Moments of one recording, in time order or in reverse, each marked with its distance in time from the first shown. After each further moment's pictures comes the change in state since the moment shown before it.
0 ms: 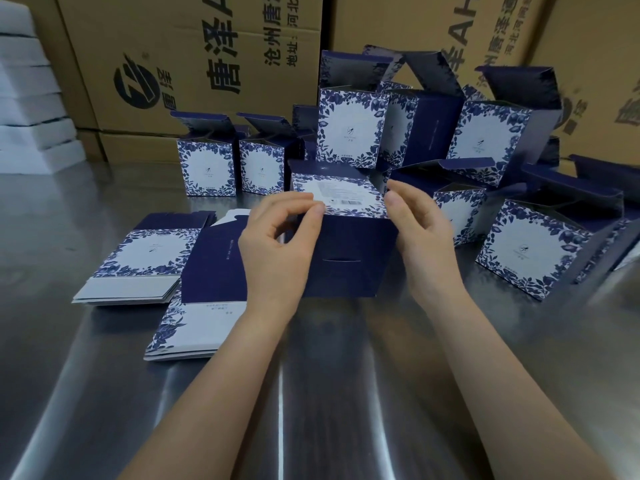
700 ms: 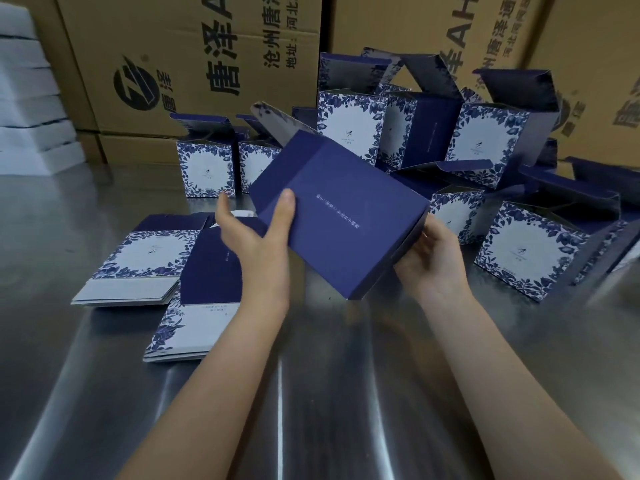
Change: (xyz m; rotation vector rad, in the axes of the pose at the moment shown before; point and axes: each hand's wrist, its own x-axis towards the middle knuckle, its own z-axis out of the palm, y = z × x) left_hand 0.009 -0.007 0.000 -0.185 0.157 -0.460; right_hand 0.014 0.013 -0.016 0.716 0.136 0.394
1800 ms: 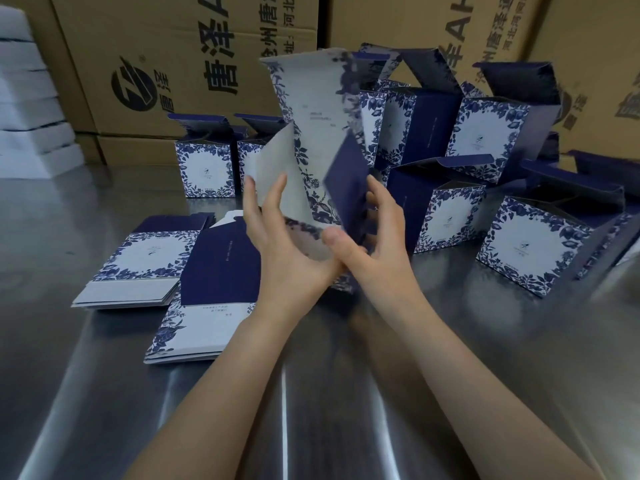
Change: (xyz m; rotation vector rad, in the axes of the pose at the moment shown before) left_hand -0.008 -0.021 0.003 0.398 -0.270 0.466; right_hand -0.042 0.038 0.029 -1.030 -0.272 -0.496
